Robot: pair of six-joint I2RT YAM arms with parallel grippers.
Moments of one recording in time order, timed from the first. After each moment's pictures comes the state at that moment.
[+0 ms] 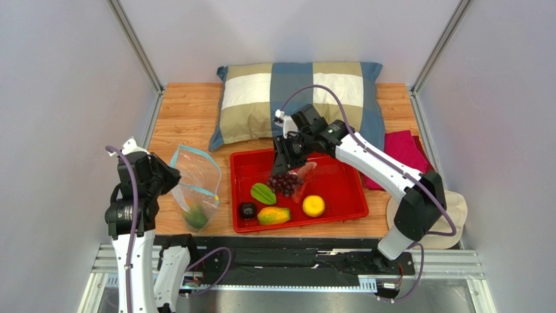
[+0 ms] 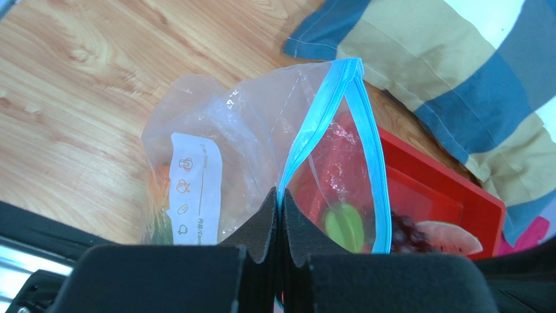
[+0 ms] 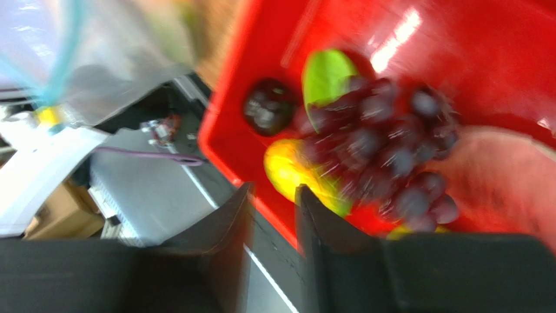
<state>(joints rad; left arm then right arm) 0.13 0.63 1.04 -1.01 -0.02 -0.59 0.72 1.61 1.47 -0.73 -0.50 0.40</state>
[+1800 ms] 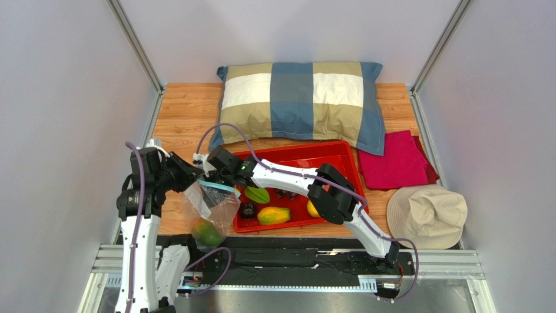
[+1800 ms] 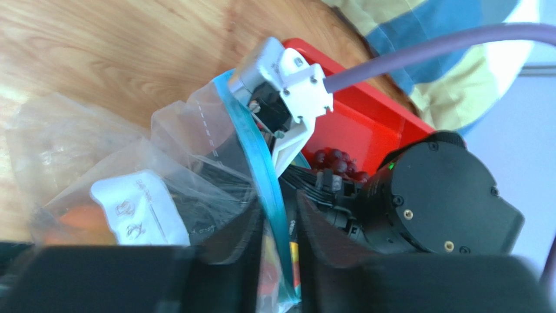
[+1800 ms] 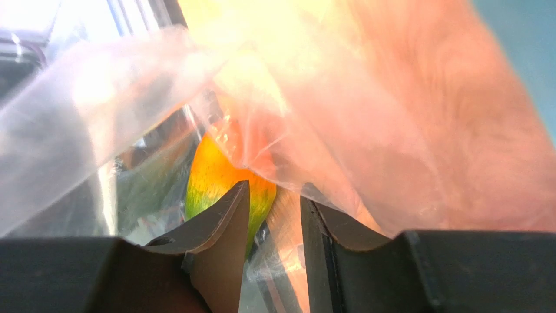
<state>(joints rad) 0.13 0.69 0.88 -0.89 0.33 -0.72 1.12 2.31 1.91 -0.38 -0.45 0.43</state>
